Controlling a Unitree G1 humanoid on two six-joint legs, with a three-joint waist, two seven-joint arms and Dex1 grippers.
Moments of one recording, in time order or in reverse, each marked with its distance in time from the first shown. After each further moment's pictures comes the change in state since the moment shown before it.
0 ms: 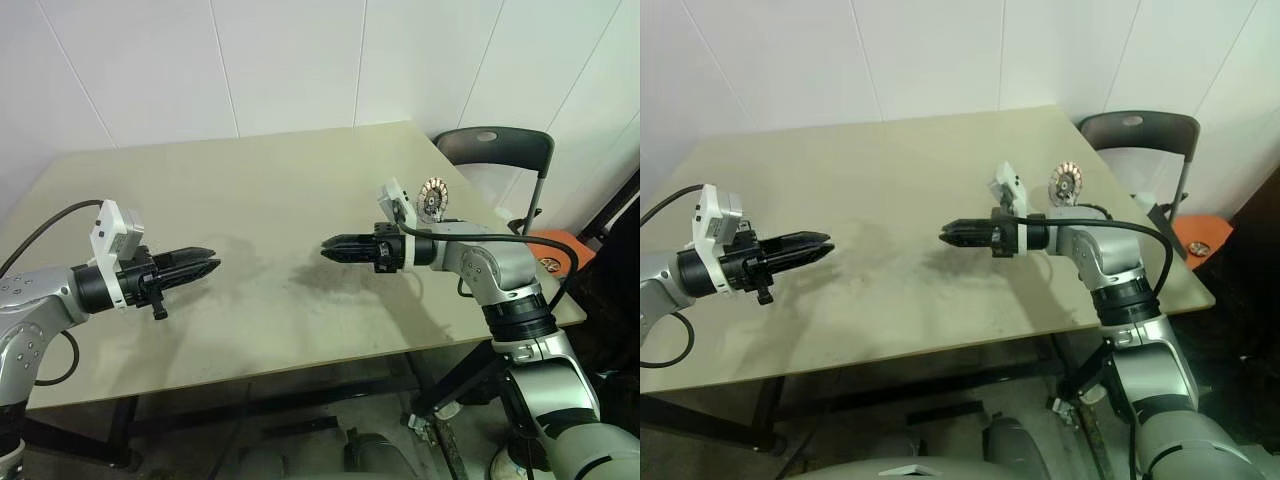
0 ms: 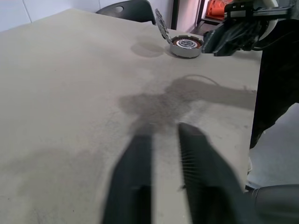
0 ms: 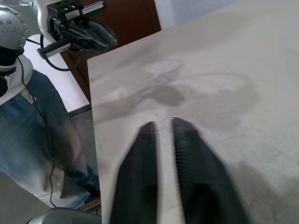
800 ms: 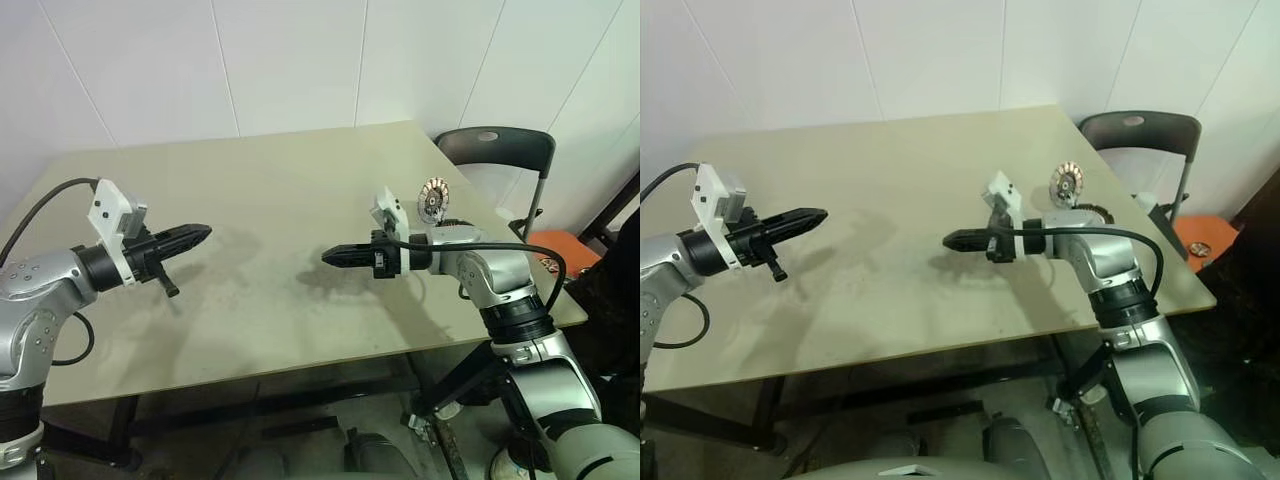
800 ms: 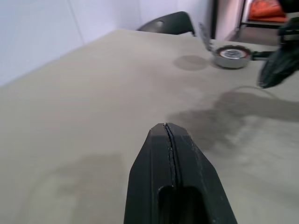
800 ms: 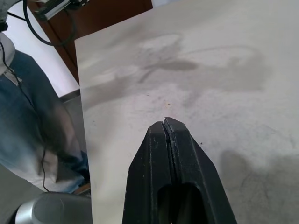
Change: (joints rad) left arm -0.104 -0.062 -0.034 0.050 0.150 -0.104 0.155; right arm -0.002 -0.002 0.033 0.013 -0.056 0.008 -0.013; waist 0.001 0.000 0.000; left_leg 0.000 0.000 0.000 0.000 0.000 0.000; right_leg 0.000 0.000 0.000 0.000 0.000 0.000
